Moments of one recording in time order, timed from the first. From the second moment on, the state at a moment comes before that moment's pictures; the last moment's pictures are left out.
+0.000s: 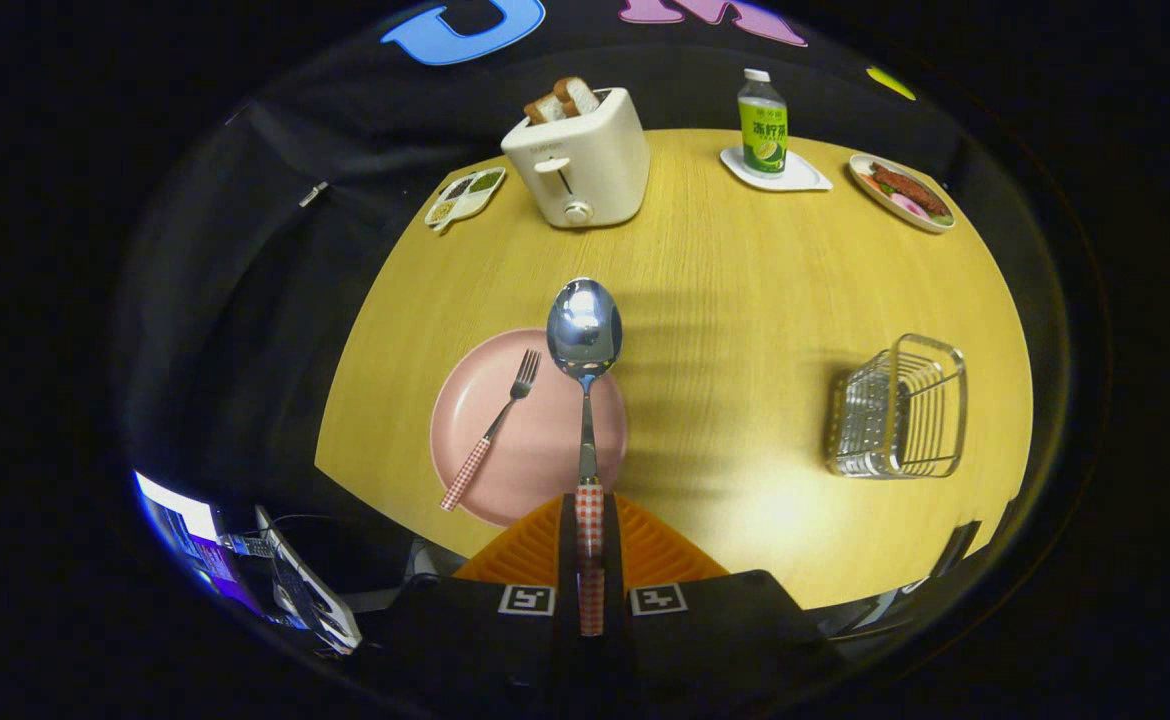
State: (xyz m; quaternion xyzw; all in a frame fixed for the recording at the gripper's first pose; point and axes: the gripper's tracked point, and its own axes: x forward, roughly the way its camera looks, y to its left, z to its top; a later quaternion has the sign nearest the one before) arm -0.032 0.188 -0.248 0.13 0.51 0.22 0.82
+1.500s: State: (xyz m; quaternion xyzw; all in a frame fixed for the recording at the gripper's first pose) arm -0.030 -0.034 -0.300 -0.09 0.76 0.21 0.61
